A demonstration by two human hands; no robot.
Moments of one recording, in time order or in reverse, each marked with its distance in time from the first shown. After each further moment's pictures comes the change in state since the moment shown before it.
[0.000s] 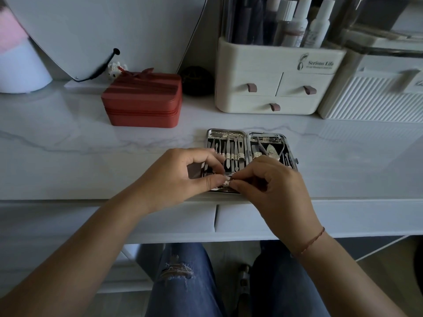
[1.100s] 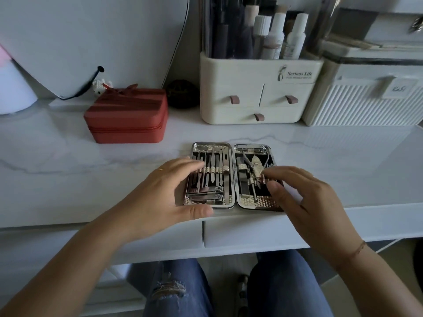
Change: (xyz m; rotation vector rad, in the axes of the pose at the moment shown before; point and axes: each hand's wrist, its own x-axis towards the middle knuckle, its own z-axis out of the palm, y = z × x) left_hand -0.002 -0.005 0.001 0.348 -0.050 -0.022; right_hand -0.012 0.046 -0.053 -0.175 0.008 0.044
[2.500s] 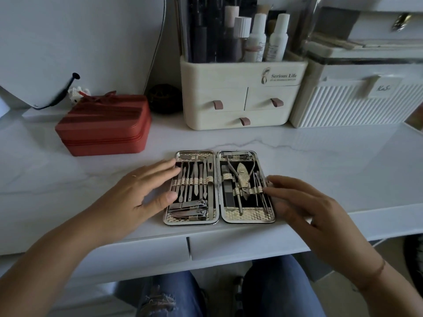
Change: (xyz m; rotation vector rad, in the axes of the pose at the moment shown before) left_hand 0.016 -0.025 -0.010 0.090 -0.039 0.027; right_hand -0.012 0.028 -0.025 0.076 -0.131 0.039
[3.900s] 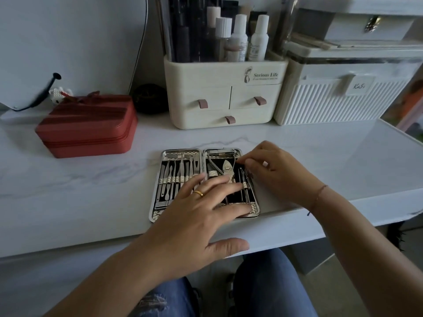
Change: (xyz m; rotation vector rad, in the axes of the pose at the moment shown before) left_hand 0.014 0.093 0.051 0.270 0.012 0.381; right_hand 0.075 0.006 -0.002 -0.095 -0.136 0.103
